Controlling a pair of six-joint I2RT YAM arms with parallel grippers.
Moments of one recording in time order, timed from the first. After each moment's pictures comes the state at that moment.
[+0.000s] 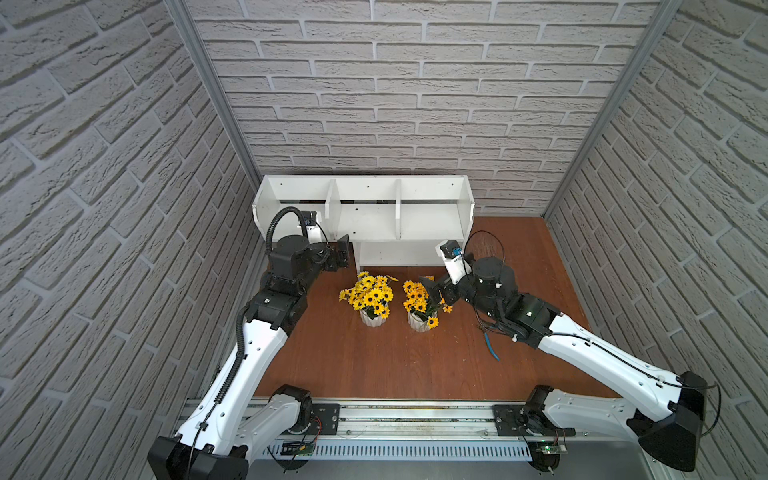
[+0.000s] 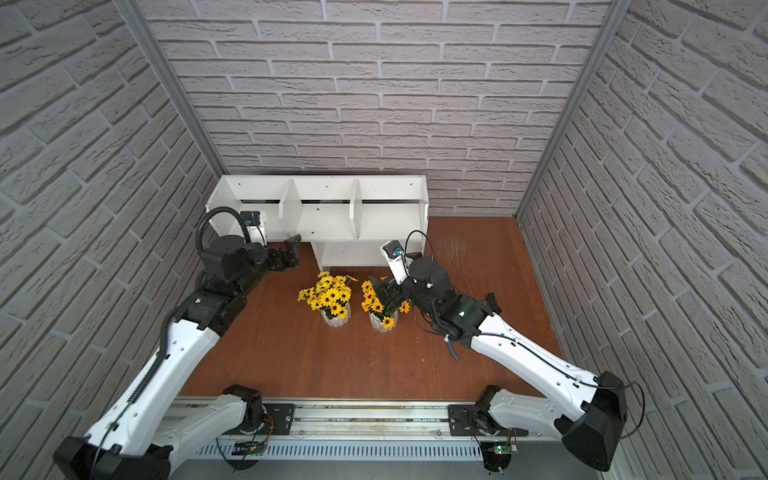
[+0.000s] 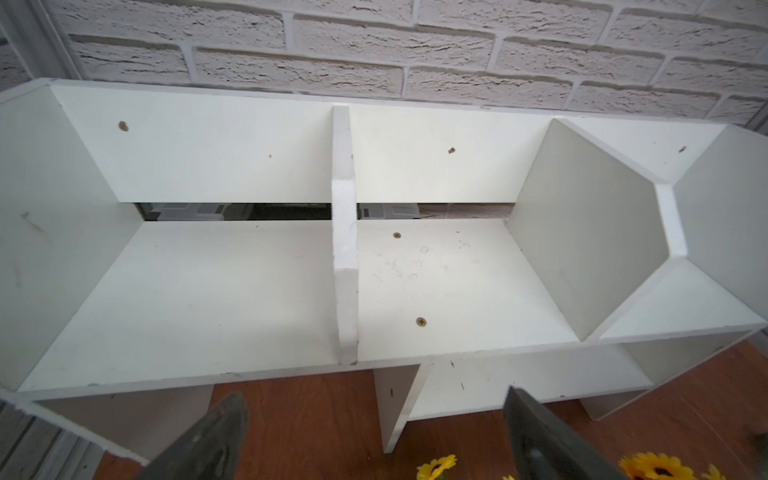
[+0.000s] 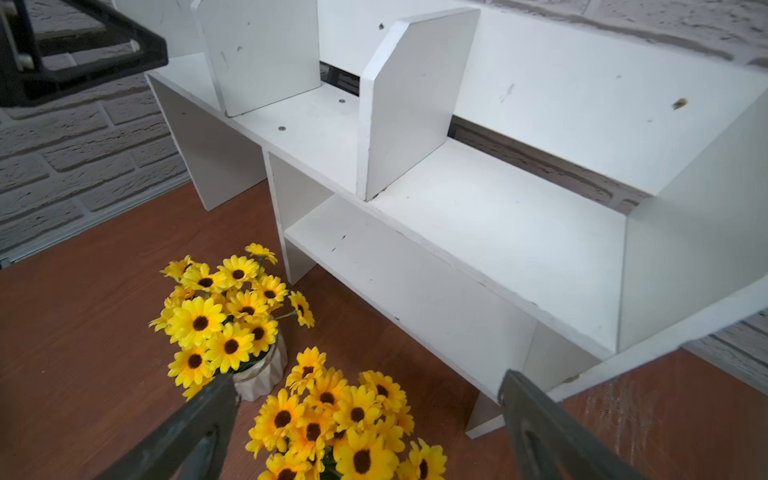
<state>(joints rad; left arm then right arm) -0.30 0.97 1.01 -0.31 -0.15 -0.12 0.74 1.13 1.06 -0.29 0.22 -0.06</state>
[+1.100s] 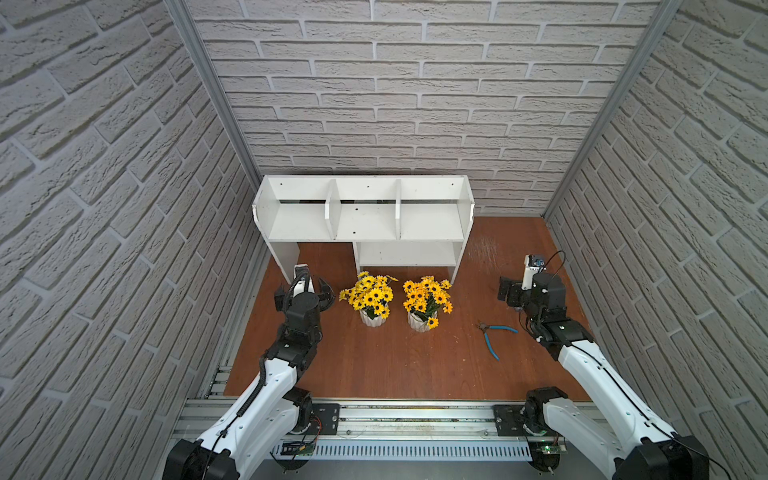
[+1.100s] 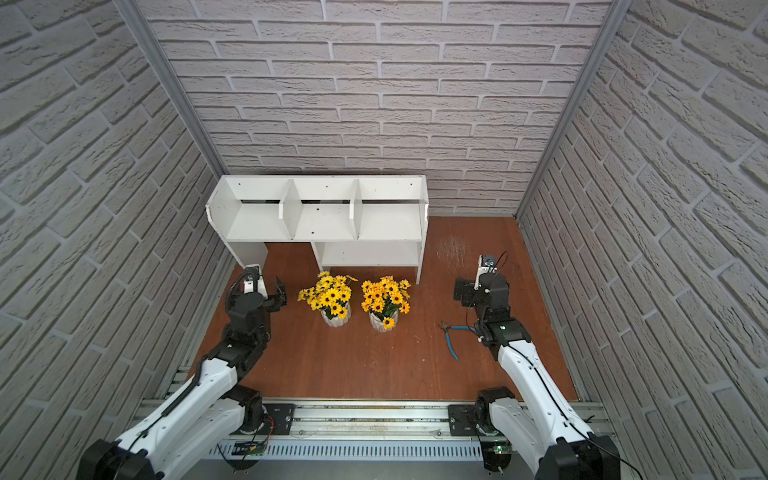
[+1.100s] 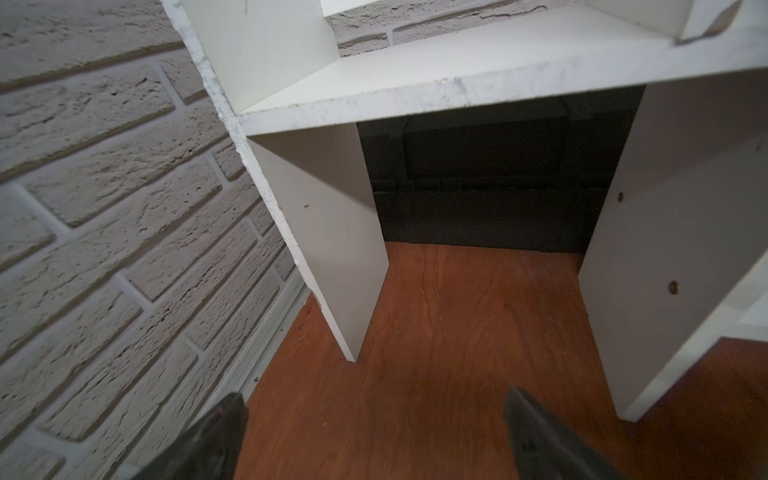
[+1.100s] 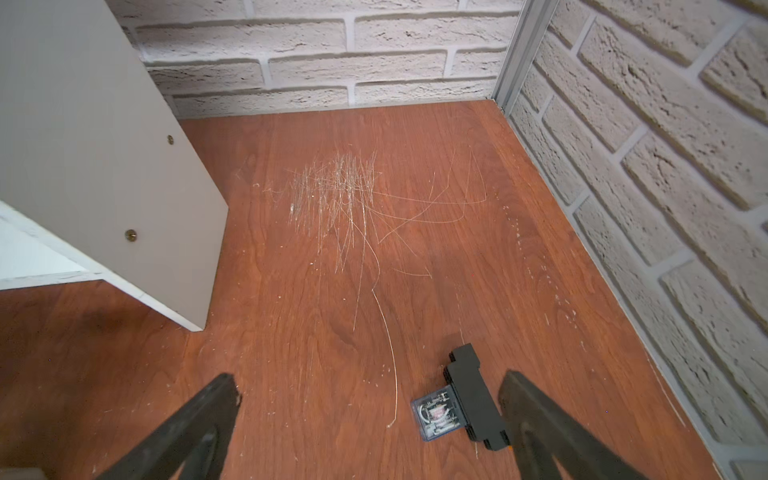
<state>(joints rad) -0.29 0.83 0.32 0.23 -0.62 0.04 0.06 0.93 0.55 -0.15 0.24 0.13</state>
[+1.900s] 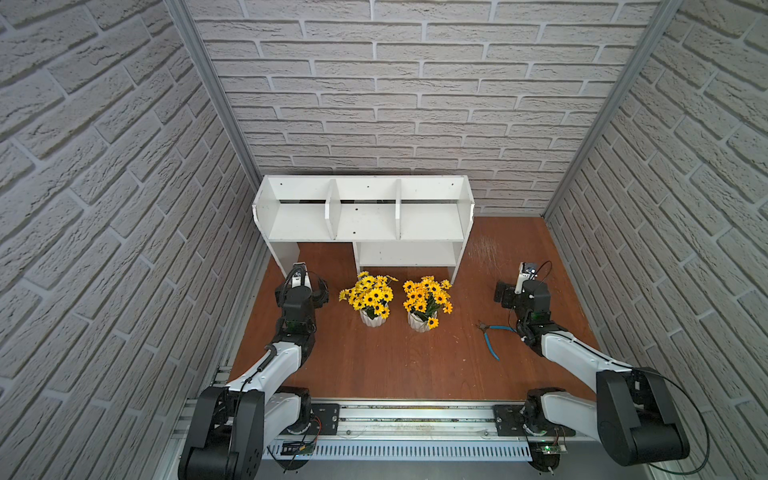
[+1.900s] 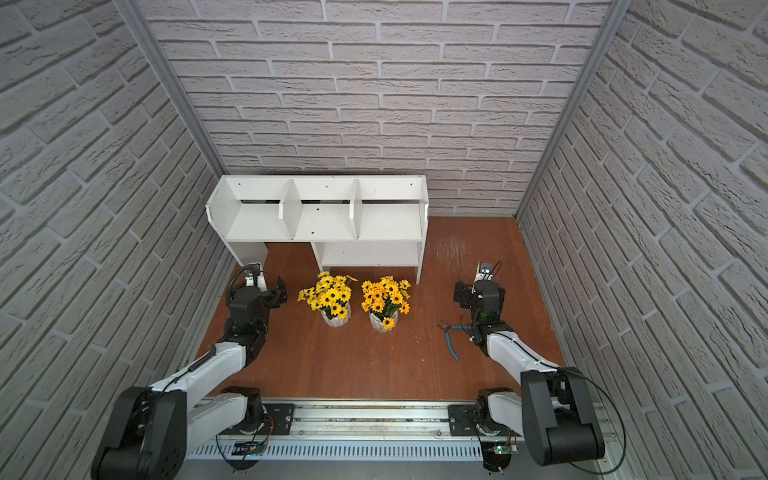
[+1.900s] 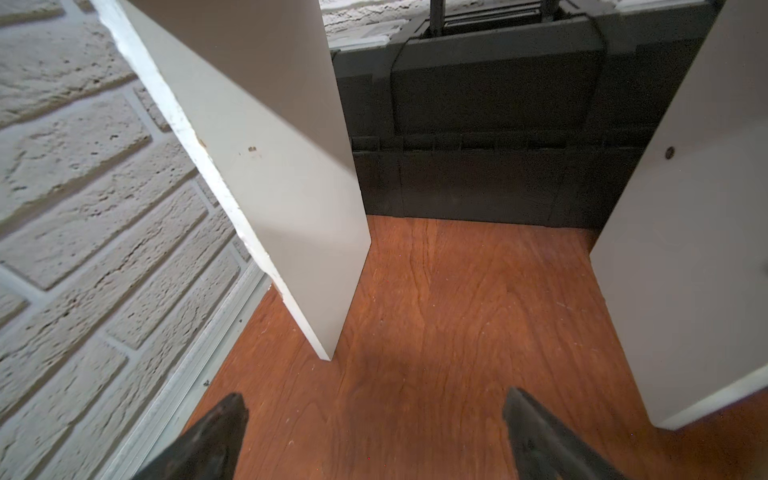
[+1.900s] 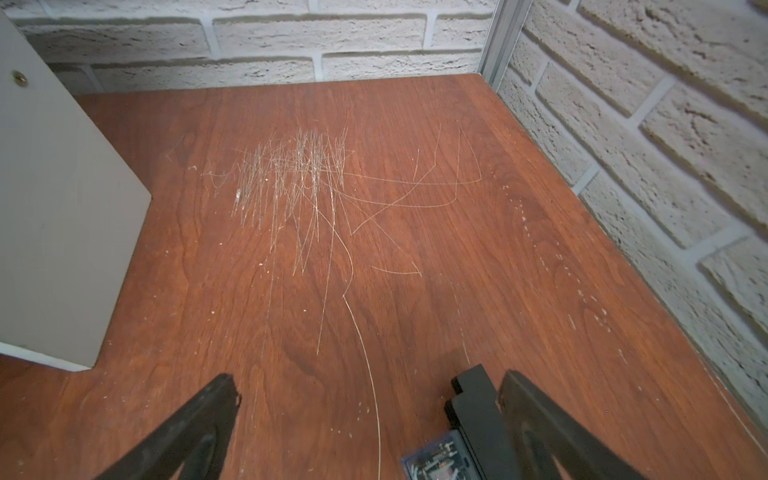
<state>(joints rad) -0.10 1.12 0.30 0.50 -0.37 0.04 0.02 1.25 0.39 0.34 0.27 0.08</state>
